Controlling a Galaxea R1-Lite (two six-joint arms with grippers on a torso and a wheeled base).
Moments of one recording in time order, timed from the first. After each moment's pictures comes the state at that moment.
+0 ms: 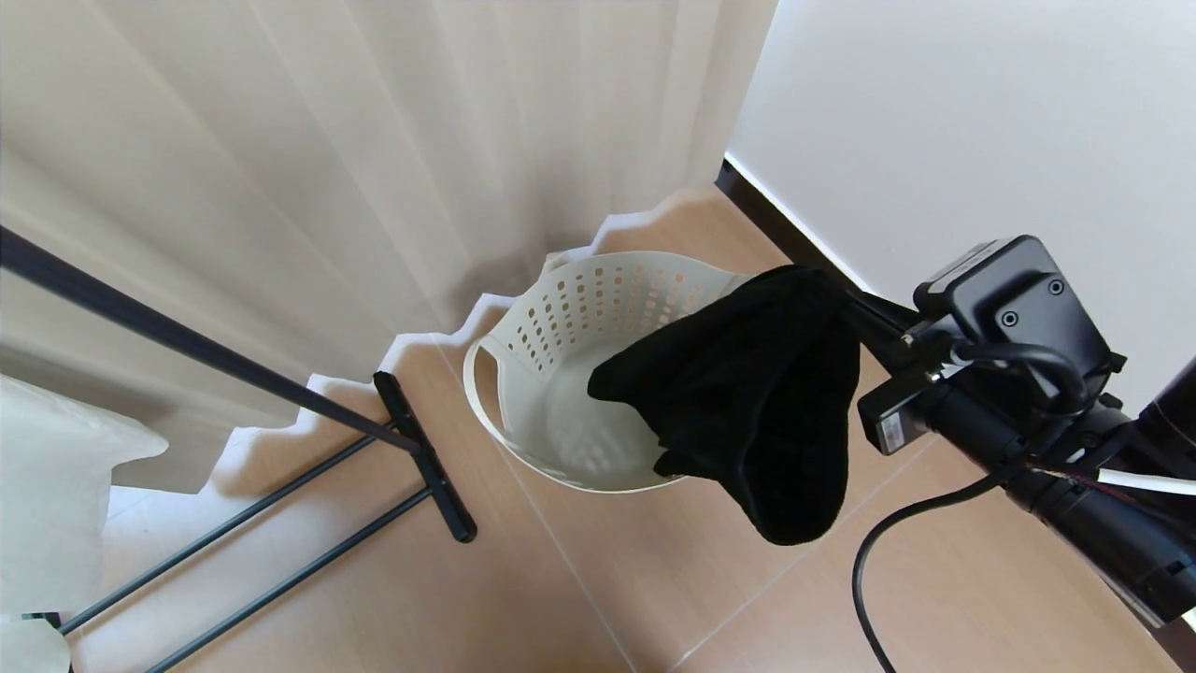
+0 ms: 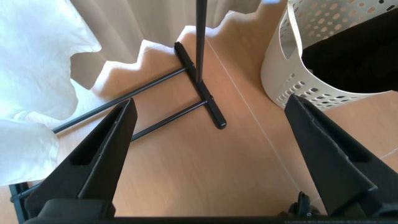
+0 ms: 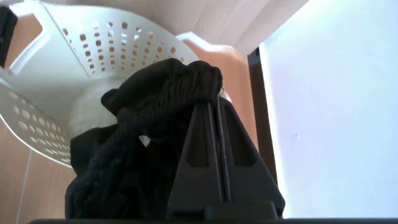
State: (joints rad) left arm 0.00 0.00 -0.01 0.01 0.10 -0.06; right arm 0.70 1.49 -0.55 -1.05 -0.39 -0.60
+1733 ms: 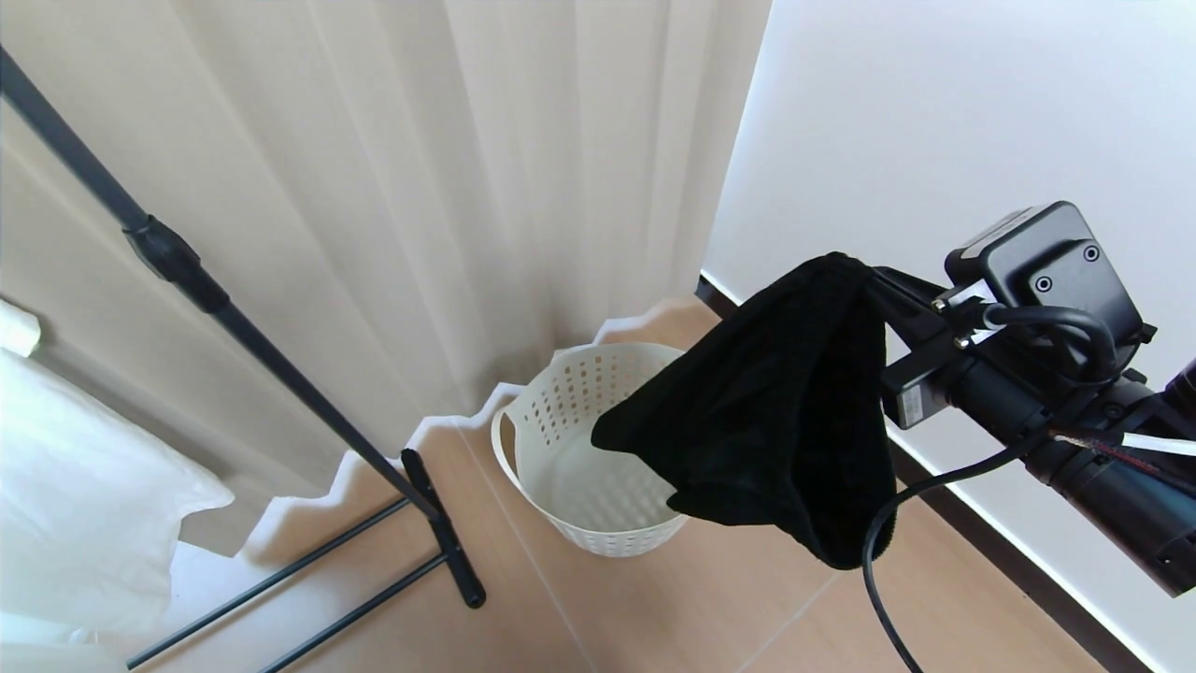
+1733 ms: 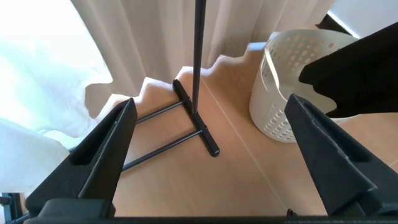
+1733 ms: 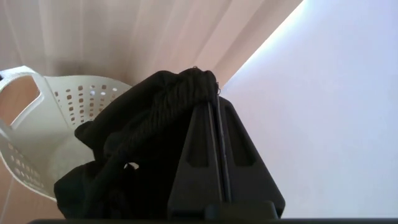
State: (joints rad) left arm 0.00 0.00 -0.01 0.02 0.10 -0.06; right arm 0.65 1.48 -0.58 -1.04 -0.37 -0.60
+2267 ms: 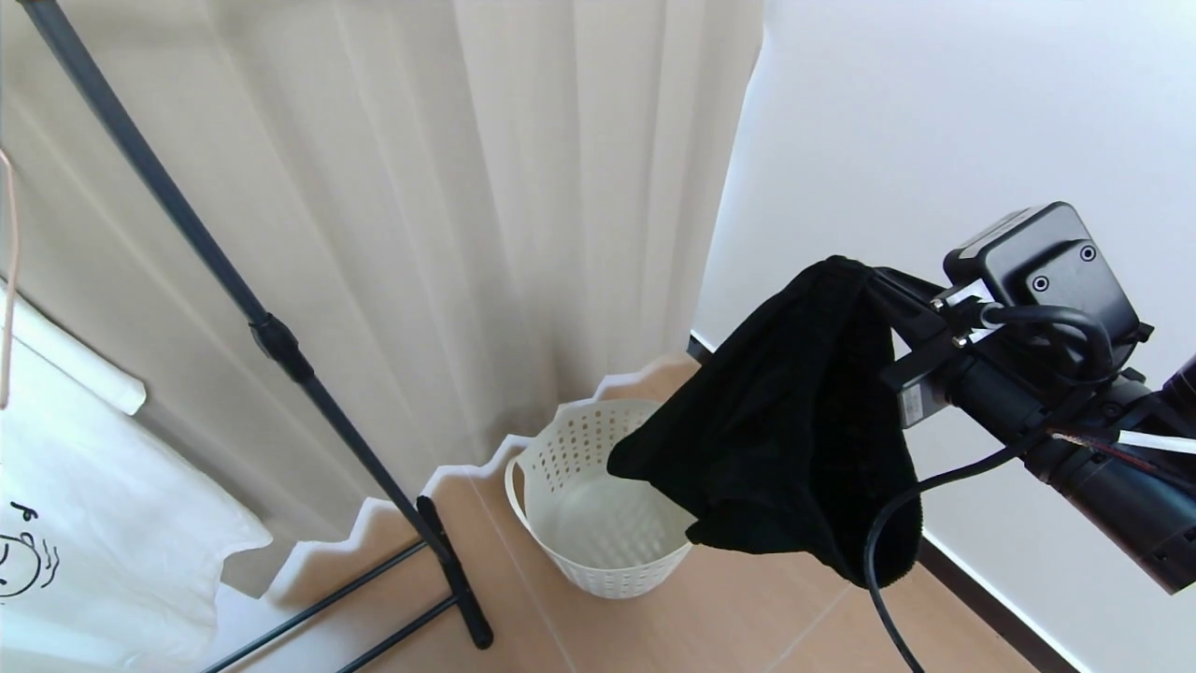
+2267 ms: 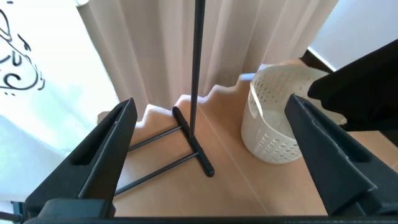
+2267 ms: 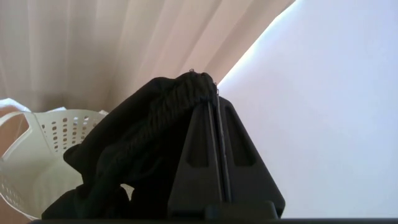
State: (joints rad) left arm 0.00 0.00 -0.01 0.02 0.10 -0.06; right arm 0.64 1.48 -0.58 -1.04 -0.37 -0.60
